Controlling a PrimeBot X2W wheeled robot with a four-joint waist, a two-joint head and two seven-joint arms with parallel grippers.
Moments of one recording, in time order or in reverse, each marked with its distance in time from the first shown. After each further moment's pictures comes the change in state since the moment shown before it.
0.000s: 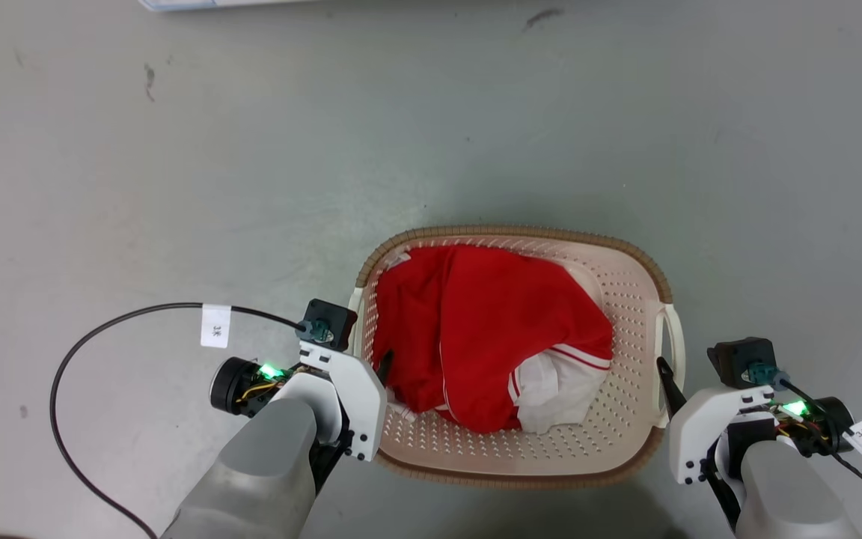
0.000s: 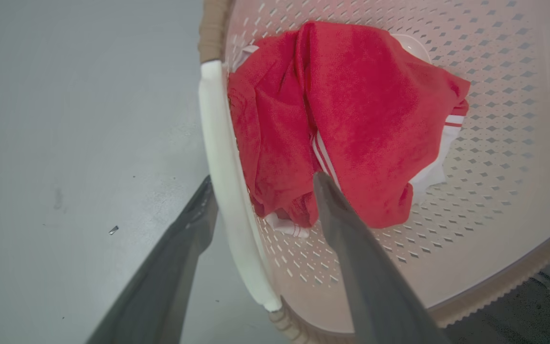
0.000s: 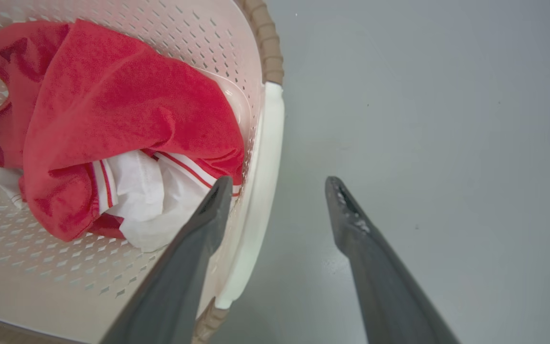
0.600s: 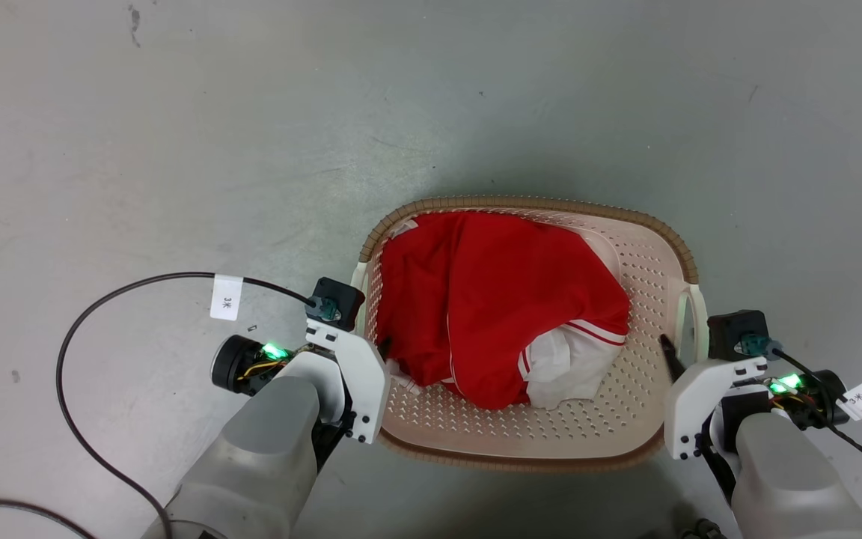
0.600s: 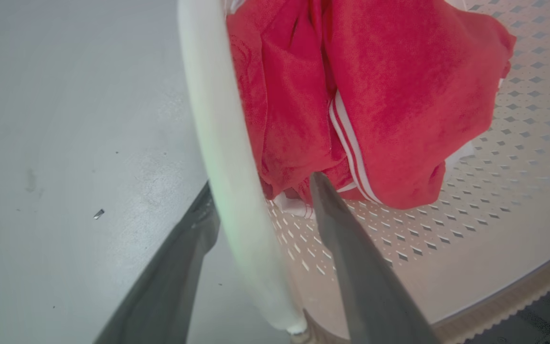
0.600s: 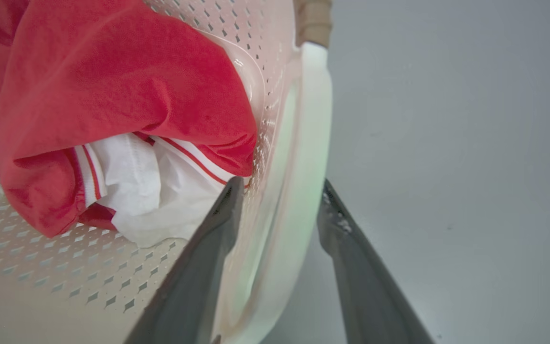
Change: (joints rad) left arm -0.067 0.000 -0.104 0.032 -0.070 0.000 0.048; right arm -0.101 -0.001 -0.018 0.105 -0.040 0.000 0.000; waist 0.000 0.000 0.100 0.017
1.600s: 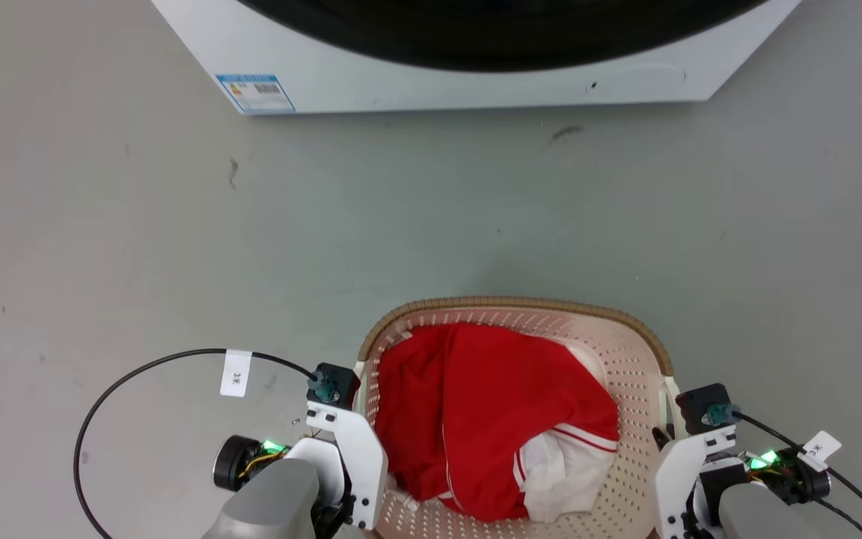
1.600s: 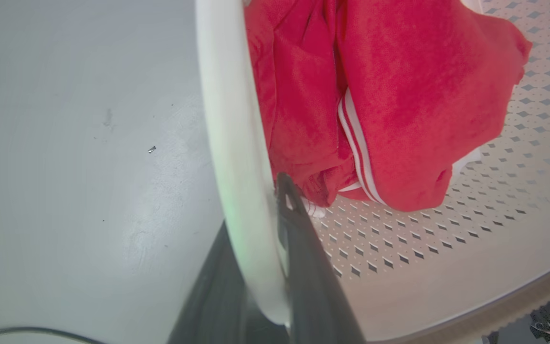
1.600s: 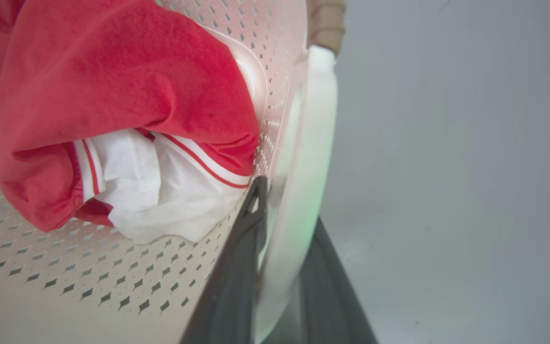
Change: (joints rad) left arm 0.145 0.008 -0.137 -0.011 -0.204 0.006 0.107; right arm 0.093 -0.002 0.172 0.087 0.087 0.000 0.077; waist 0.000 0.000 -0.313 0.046
